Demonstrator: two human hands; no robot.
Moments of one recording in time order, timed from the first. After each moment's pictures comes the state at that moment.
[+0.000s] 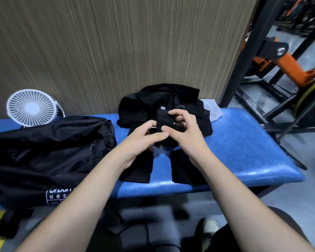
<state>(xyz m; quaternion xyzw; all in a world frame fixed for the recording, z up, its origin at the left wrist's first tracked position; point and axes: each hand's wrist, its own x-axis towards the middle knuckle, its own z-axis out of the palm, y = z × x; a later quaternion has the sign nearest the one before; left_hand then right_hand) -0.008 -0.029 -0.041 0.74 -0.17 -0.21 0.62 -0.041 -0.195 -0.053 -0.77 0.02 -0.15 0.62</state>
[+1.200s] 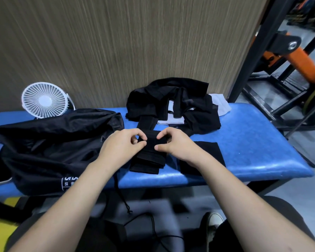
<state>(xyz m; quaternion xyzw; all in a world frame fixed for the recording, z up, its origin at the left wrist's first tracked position) -0.018 0.037 -0.061 0.95 -0.14 0.01 0.28 -0.037 -0.162 -0.077 -0.87 0.02 0.06 0.50</state>
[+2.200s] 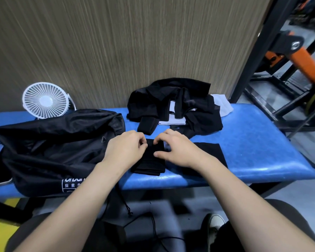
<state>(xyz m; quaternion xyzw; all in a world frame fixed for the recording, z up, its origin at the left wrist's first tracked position) -0.014 0.023 -0.070 0.98 -0.15 0.06 0.12 -0.037 -0.163 -0.079 -0.96 -0.13 0.03 0.23</state>
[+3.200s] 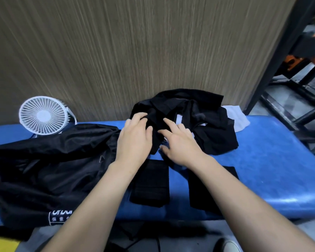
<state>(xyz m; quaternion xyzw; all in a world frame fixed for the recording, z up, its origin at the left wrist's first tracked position) 0.054 -0.013 -0.068 0.94 -0.14 0.22 0.21 0.042 -0.170 -0.084 -0.99 -0.11 -0.05 0.12</state>
